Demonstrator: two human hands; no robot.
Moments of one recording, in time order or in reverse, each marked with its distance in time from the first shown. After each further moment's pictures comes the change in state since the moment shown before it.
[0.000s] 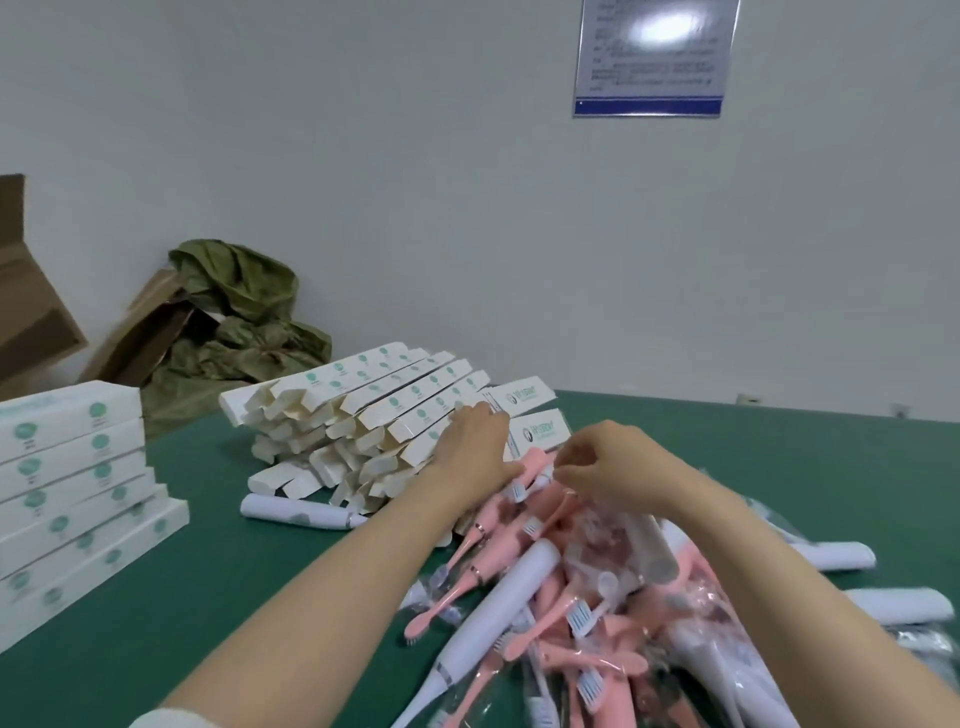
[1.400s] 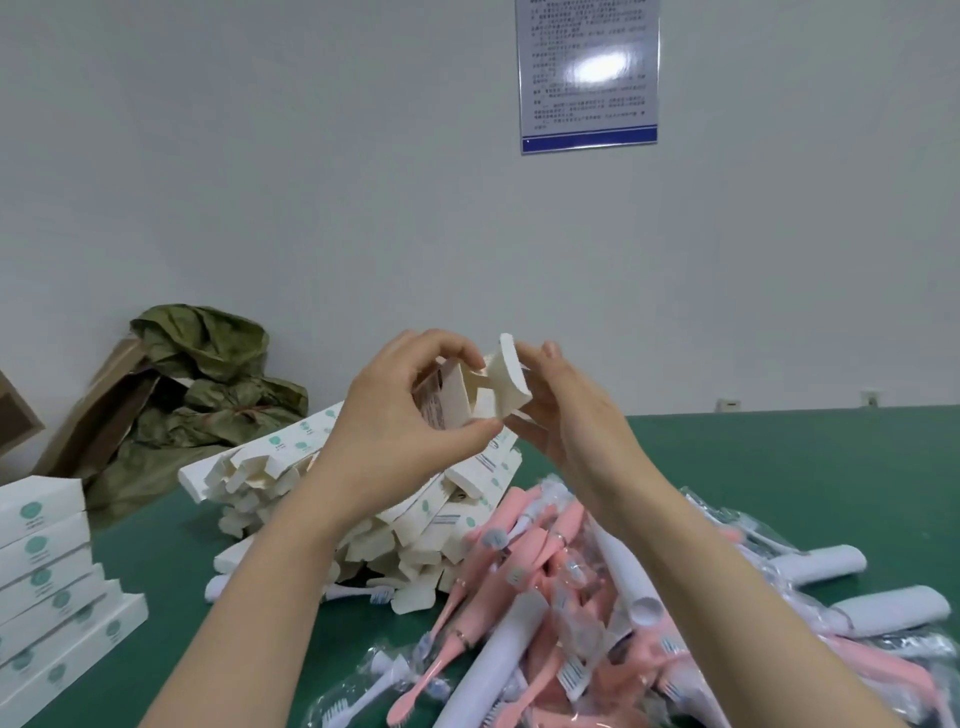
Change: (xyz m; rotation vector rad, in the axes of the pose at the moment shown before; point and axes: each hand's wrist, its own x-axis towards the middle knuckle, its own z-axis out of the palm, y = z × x) left_hand -0.059 0.023 -0.134 -0.713 0.385 0.270; right_hand -0.005 -0.041 -0.017 1.174 0.295 -0.278
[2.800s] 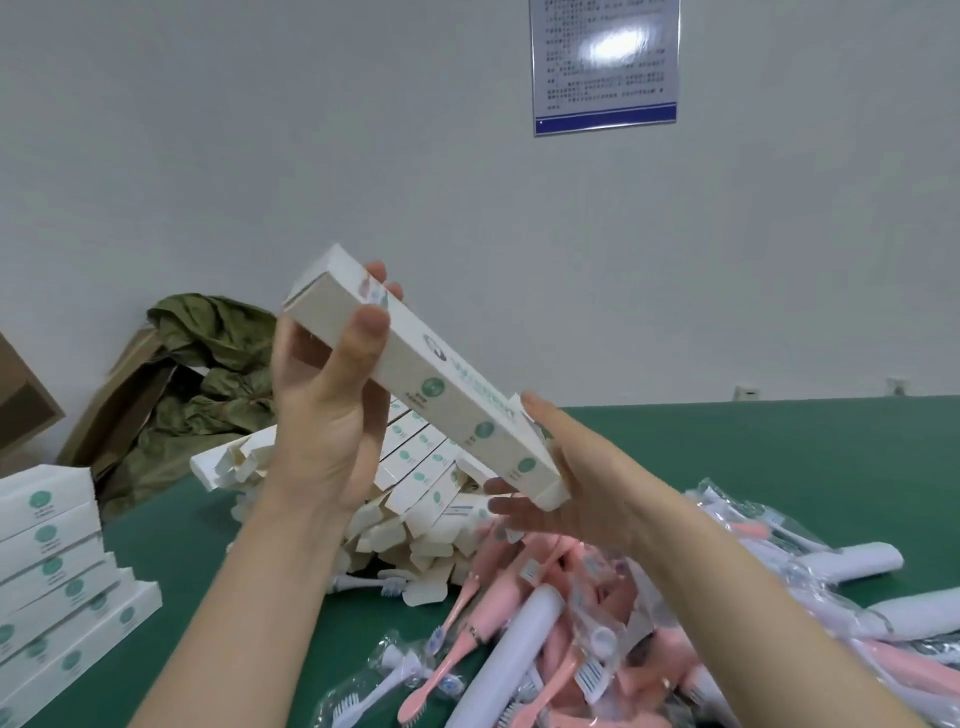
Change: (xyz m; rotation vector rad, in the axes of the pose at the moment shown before) left_hand 0.002 -0.011 -0.007 -1.021 0.344 -0.082; right_hand 0.000 0.025 -0.009 0.069 -0.066 0.671
